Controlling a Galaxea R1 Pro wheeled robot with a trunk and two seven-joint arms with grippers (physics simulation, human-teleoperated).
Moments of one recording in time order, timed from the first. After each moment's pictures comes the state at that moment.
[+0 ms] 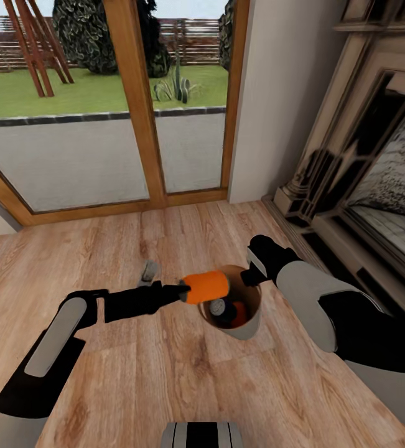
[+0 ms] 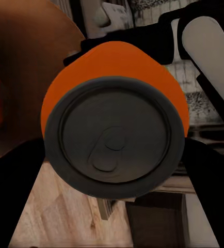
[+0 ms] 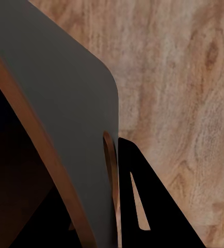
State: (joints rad) left arm -0.55 0.17 -0.22 -1.59 1.47 1.05 0.15; right arm -1.35 0.13 0.14 -0.16 0.16 1.05 0.04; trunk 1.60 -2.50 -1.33
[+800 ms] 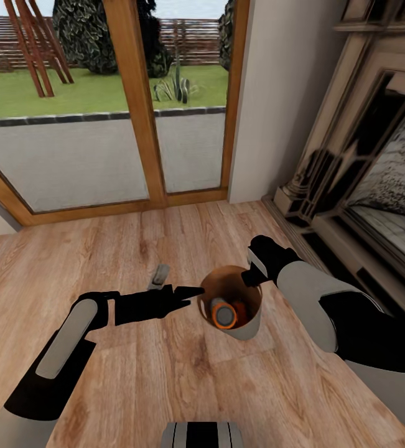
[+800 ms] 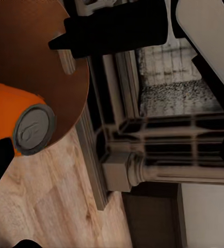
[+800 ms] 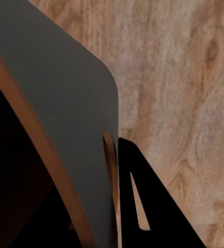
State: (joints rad) left arm -0.55 0.14 -0.26 -1.59 1.47 1.05 0.16; right arm -1.35 0.13 0.13 -0.16 0.16 1.05 0.04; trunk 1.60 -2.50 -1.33
